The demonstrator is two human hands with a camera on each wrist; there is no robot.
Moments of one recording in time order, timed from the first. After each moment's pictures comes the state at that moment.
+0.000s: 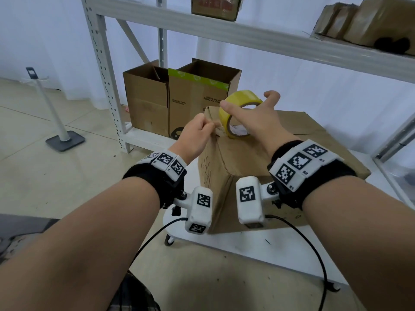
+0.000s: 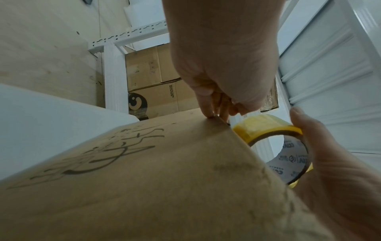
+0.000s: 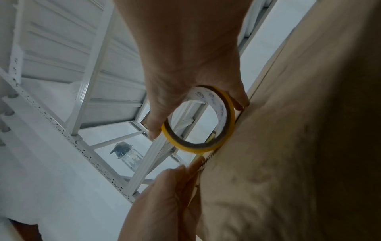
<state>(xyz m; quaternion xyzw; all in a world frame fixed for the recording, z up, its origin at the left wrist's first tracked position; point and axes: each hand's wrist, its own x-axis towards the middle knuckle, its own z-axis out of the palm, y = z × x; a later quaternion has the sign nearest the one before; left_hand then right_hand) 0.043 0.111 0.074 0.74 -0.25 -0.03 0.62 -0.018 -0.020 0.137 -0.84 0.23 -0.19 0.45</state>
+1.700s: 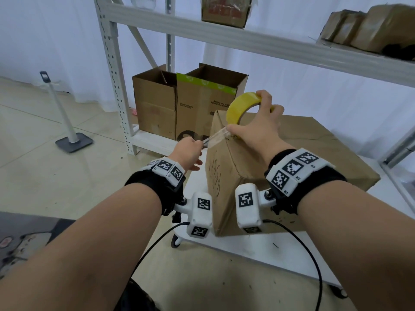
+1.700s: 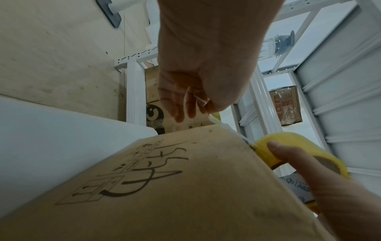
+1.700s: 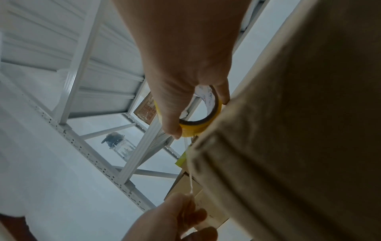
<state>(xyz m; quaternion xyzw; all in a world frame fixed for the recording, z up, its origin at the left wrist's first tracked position) 0.052 0.138 0.057 0.79 -0.05 -0.18 0.58 -0.002 -0.012 0.113 -0.89 0.20 -0.24 0.32</state>
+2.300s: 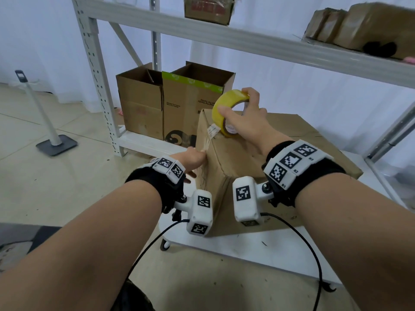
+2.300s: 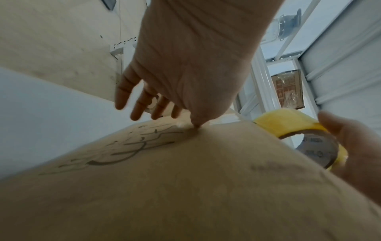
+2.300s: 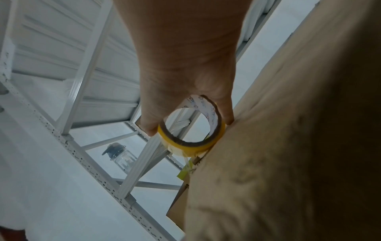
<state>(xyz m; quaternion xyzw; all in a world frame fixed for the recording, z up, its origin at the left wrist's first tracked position) 0.056 0.103 0.041 0.85 -0.10 -0.30 0.42 -0.005 -0.029 0.125 -0.88 0.18 -0.17 0.42</state>
